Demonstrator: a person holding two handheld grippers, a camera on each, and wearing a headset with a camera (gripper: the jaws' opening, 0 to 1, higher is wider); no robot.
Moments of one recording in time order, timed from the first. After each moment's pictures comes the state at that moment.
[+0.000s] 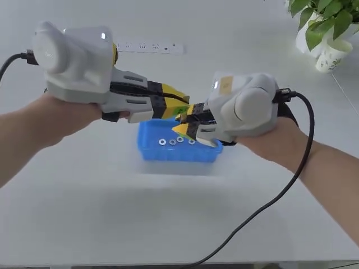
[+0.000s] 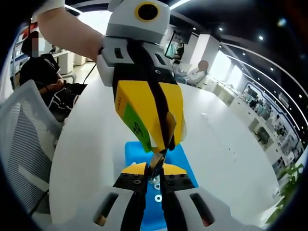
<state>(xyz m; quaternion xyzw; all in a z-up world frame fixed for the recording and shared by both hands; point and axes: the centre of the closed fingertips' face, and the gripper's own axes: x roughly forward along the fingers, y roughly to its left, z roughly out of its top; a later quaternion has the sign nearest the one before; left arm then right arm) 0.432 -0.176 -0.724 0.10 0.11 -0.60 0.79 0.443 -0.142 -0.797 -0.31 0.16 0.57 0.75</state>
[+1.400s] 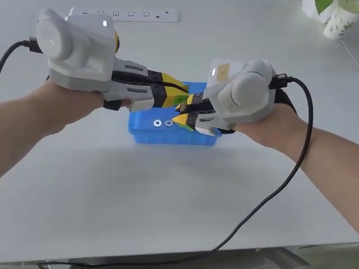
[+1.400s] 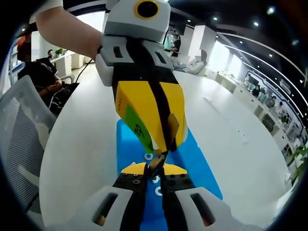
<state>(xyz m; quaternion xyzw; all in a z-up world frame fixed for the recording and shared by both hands) 0.446 -0.184 -0.771 0.08 0.15 -0.61 0.77 0.452 -0.150 -0.846 -0.28 0.20 0.57 0.75</state>
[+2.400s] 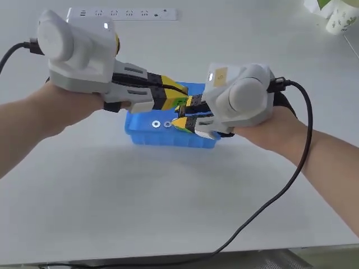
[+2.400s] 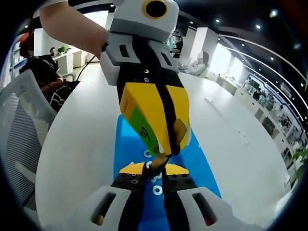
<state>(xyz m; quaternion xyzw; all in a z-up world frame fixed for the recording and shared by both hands) 0.441 -0.192 -0.776 0.09 0.16 -0.61 0.77 0.454 -0.155 -0.853 -0.29 0.19 0.57 0.74</state>
